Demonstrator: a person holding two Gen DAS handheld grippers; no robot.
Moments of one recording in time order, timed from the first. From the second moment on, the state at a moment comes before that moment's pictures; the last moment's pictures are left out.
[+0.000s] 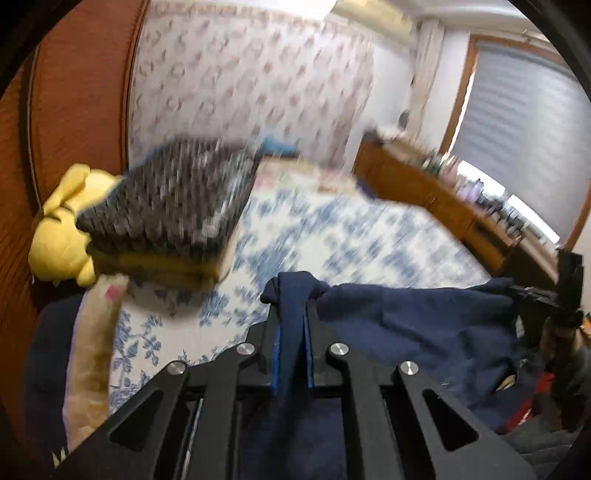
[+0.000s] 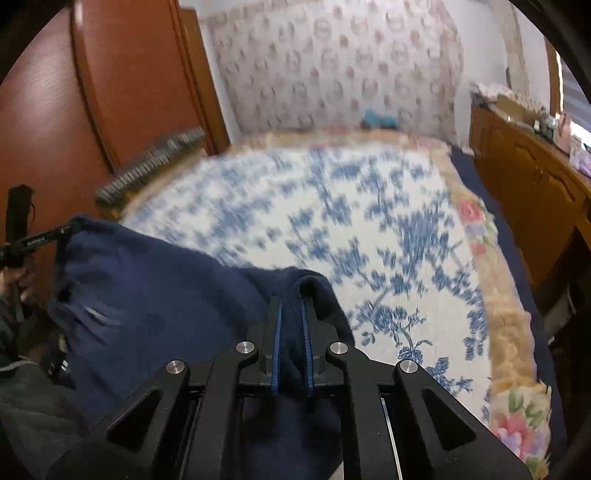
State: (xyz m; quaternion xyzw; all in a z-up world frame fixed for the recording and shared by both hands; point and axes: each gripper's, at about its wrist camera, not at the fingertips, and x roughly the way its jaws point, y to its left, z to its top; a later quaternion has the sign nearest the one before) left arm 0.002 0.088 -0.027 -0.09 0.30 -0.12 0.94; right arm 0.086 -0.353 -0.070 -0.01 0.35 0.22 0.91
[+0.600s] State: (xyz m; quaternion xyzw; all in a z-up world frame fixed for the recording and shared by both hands) left arm -0.046 0.085 0.199 -0.02 0.09 -0.14 0.99; right arm -0.009 -0.367 0.201 -0.06 0.10 0.21 0.97
